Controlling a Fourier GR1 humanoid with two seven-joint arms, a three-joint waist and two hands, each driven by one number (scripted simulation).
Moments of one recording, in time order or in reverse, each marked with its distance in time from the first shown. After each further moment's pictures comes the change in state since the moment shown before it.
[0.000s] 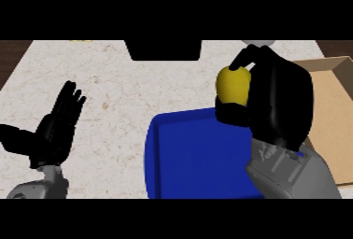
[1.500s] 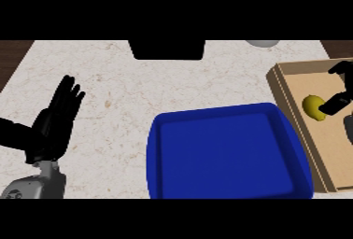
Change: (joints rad) left arm -0.036 0.009 0.014 -0.016 0.010 -0.011 0.047; right arm 0.098 -0.428 -0.457 0.754 -0.125 -0.001 -0.538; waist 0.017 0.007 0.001
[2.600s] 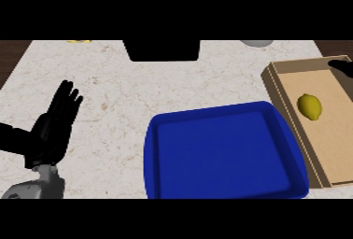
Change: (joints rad) left arm 0.032 -0.004 0.007 0.001 -0.003 -0.002 -0.013; right arm -0.071 0.112 -0.425 -0.069 -0.594 -0.370 -0.365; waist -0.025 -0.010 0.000
